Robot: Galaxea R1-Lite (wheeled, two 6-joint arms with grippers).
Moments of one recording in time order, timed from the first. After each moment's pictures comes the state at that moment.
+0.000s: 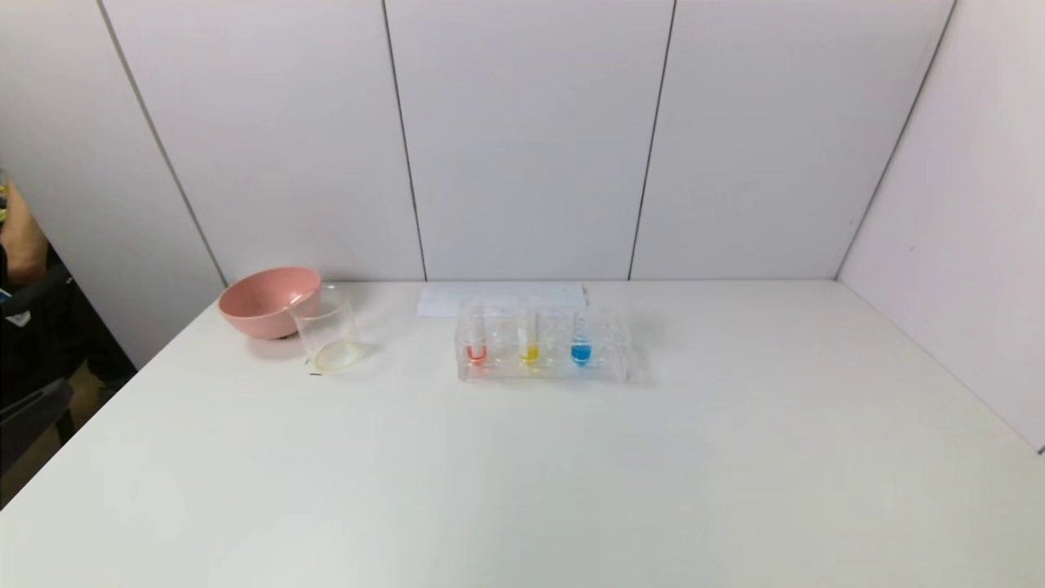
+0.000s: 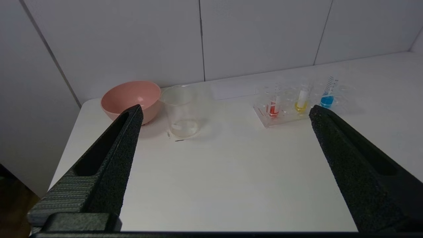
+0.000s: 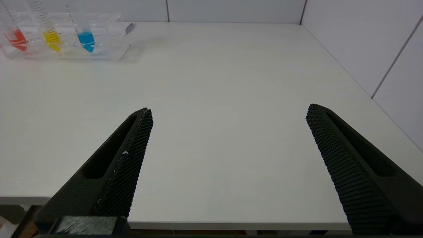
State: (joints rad) left arm -0.02 0.67 -0.52 -0.21 -0.22 0.01; right arm 0.00 0.00 0.00 0.00 0.00 0.00
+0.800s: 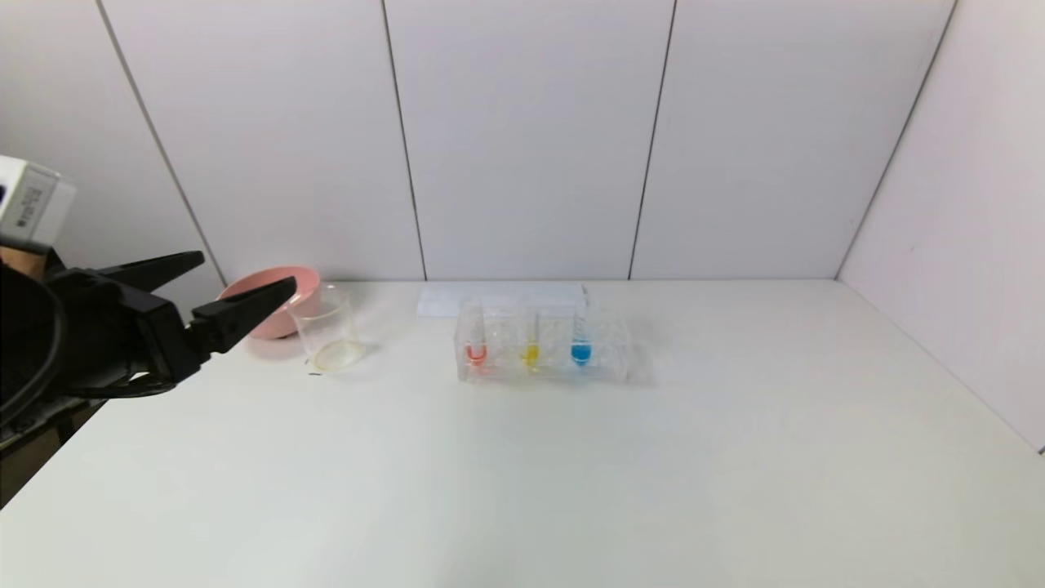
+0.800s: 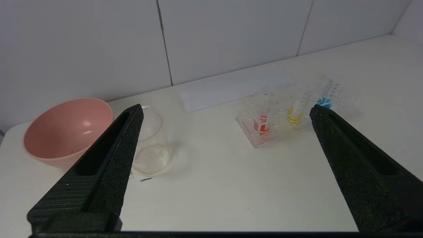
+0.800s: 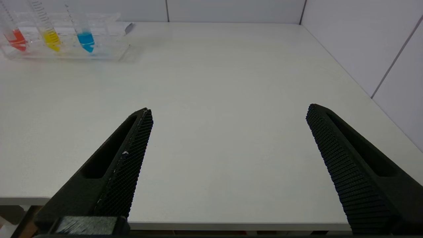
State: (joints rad) left arm -0.15 1.24 -0.55 -0.68 -0.25 0.01; right arm 0.00 0.00 0.00 0.00 0.00 0.00
